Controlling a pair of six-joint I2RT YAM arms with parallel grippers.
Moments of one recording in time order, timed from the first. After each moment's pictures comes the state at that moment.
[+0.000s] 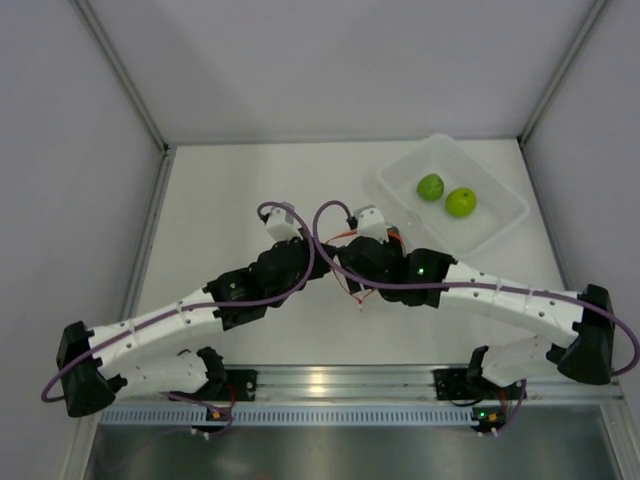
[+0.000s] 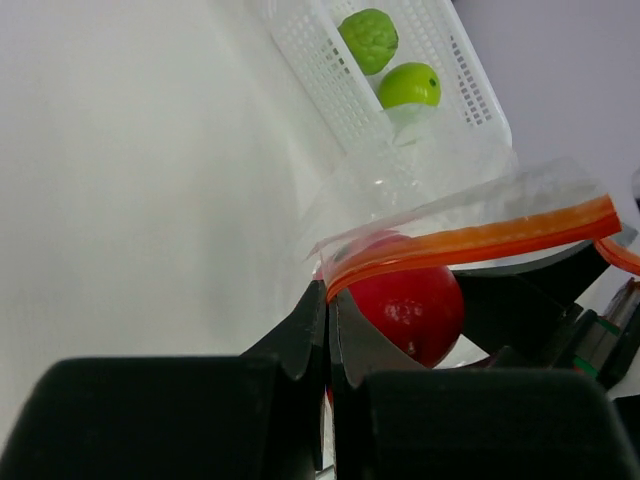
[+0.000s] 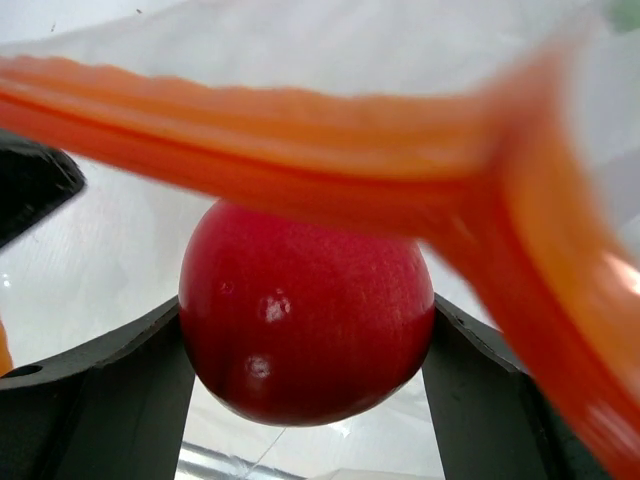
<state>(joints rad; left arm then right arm) -1.04 1.06 0.86 -0.16 -0.50 -0.96 1.14 1.35 1.19 -0.77 0.64 0.51</state>
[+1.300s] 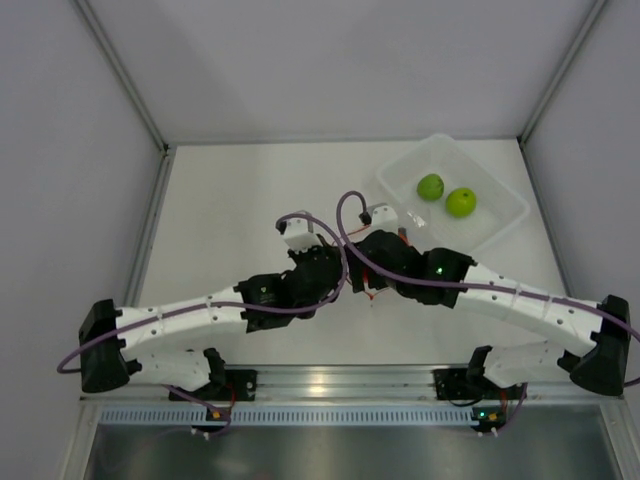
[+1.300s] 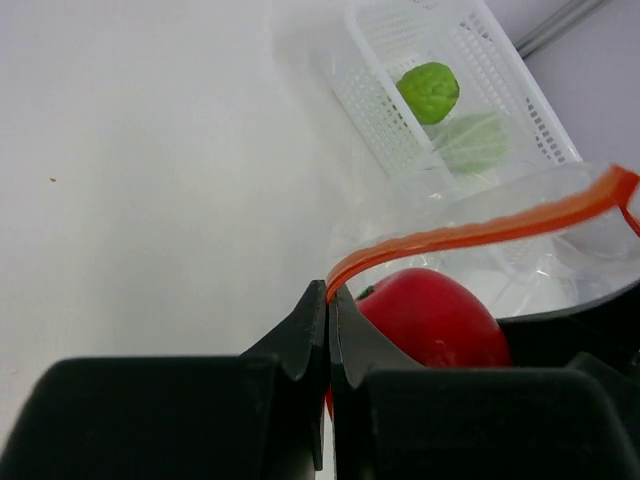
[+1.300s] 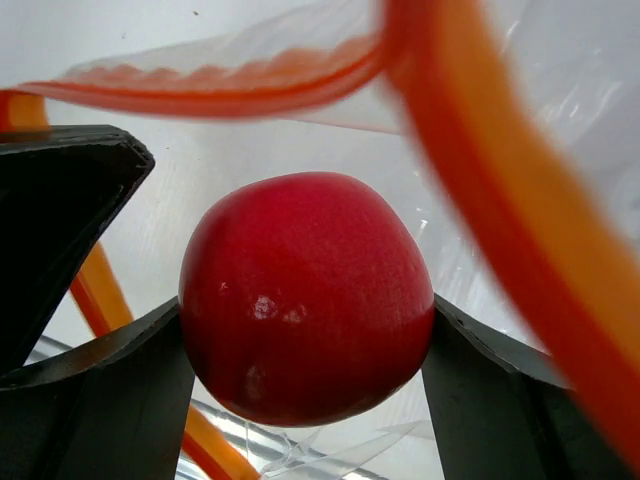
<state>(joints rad) -1.22 1.23 0.96 -0.22 -0.88 -0.96 1.09 1.24 1.12 -0.72 0.49 0.56</state>
